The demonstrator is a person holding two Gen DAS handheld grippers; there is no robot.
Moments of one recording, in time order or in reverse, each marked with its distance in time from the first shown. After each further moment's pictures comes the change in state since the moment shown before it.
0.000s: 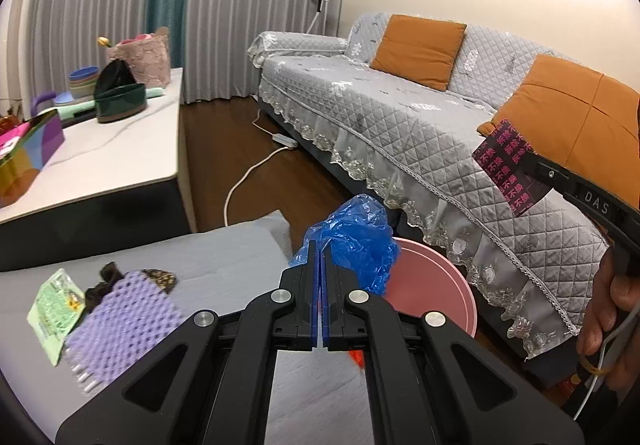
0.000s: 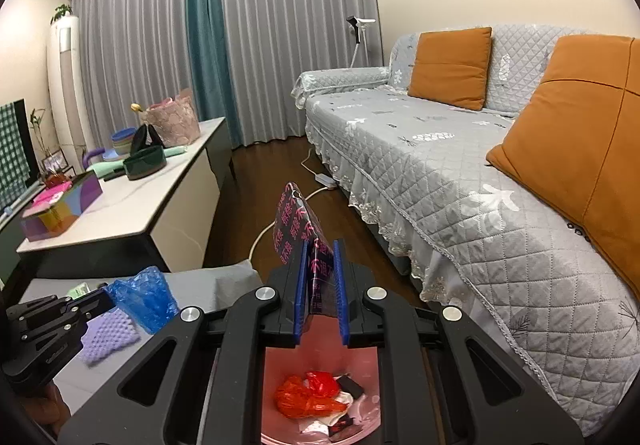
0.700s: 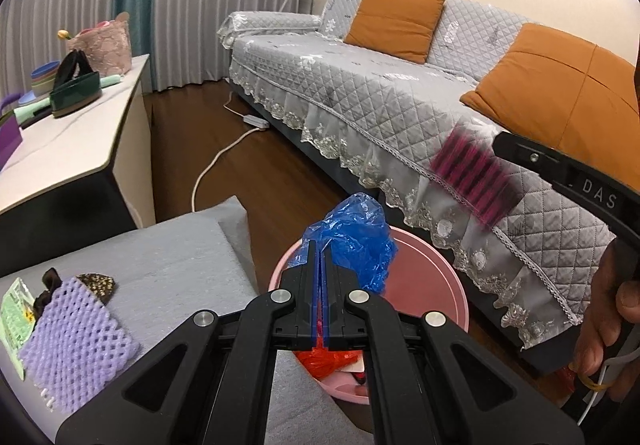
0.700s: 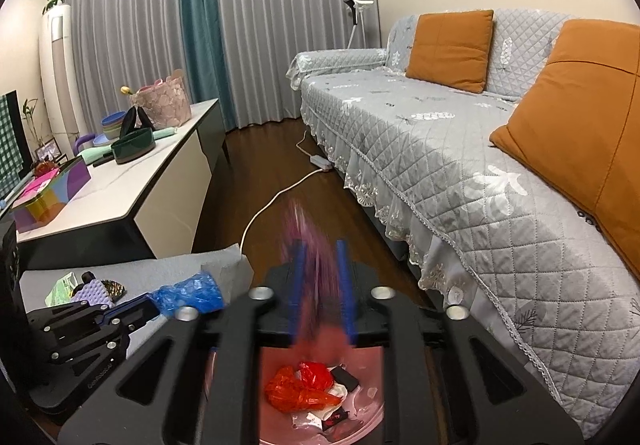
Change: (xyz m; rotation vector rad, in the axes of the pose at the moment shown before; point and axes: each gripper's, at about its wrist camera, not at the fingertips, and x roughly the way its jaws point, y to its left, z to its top) left arm 0.053 -0.030 -0.005 0.049 0.083 -0.069; right arm 0.030 -0.004 -0.006 0.000 0.071 -0.018
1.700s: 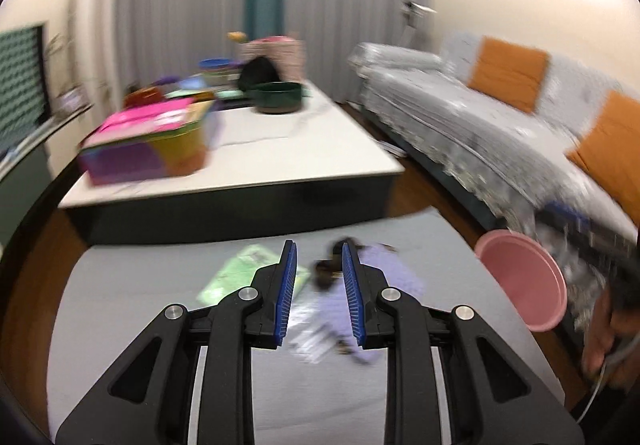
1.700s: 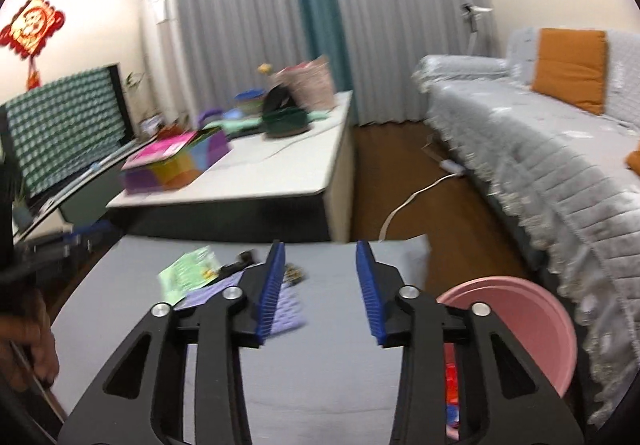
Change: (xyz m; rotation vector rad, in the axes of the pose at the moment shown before) left arm -0.198 0.218 -0.050 -0.188 -0.124 0.363; right arm -0.021 0.192 -0.041 -0.136 0.001 0.407
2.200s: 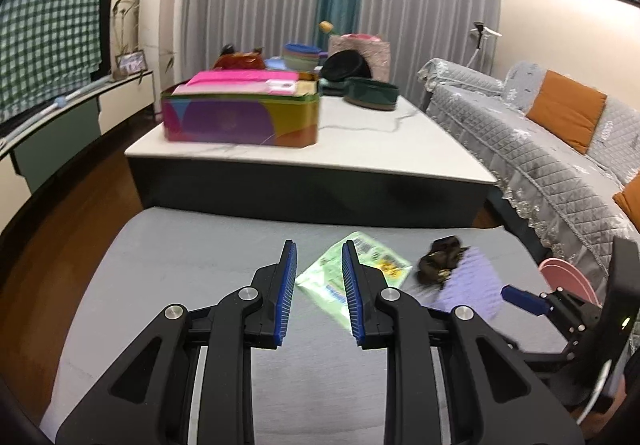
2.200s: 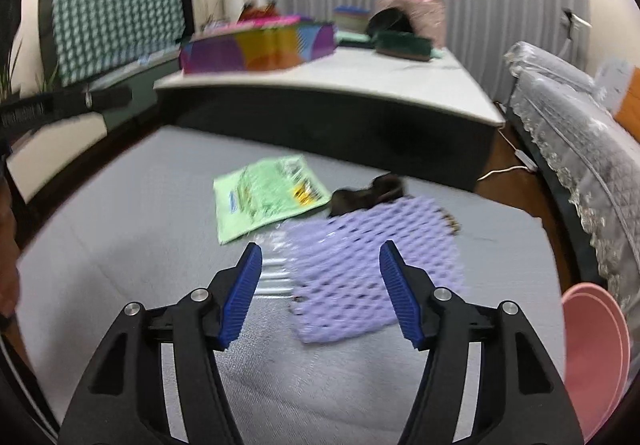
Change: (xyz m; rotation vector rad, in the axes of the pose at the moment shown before) left arm 0.006 0.094 -0.026 -0.147 -0.003 0.140; right arm 0.108 0.138 -0.064 -0.296 0.223 0.104
